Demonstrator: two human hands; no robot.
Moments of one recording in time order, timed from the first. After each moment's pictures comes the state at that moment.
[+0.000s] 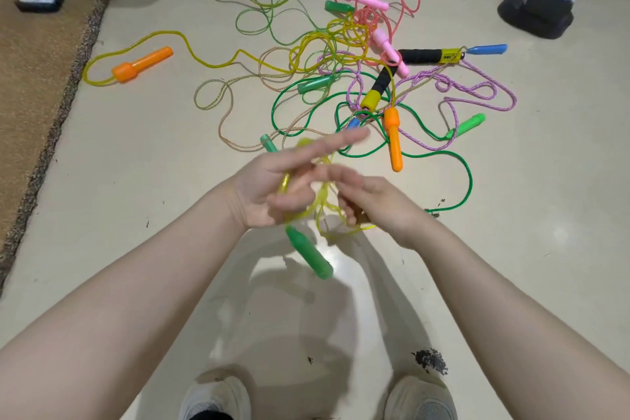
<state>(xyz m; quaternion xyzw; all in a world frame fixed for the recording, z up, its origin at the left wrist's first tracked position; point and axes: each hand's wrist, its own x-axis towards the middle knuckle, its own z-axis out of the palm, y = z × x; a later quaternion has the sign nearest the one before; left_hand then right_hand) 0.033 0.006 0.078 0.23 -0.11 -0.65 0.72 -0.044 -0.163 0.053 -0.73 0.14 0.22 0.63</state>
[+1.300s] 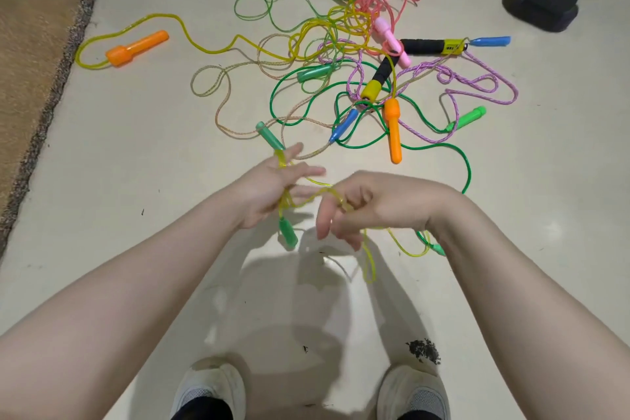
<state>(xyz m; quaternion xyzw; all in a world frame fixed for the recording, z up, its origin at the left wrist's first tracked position) 0.017 0.005 0.043 0.61 0.08 -0.43 0.66 -0.042 -0.165 0.108 -0.73 -0.10 0.42 0.53</state>
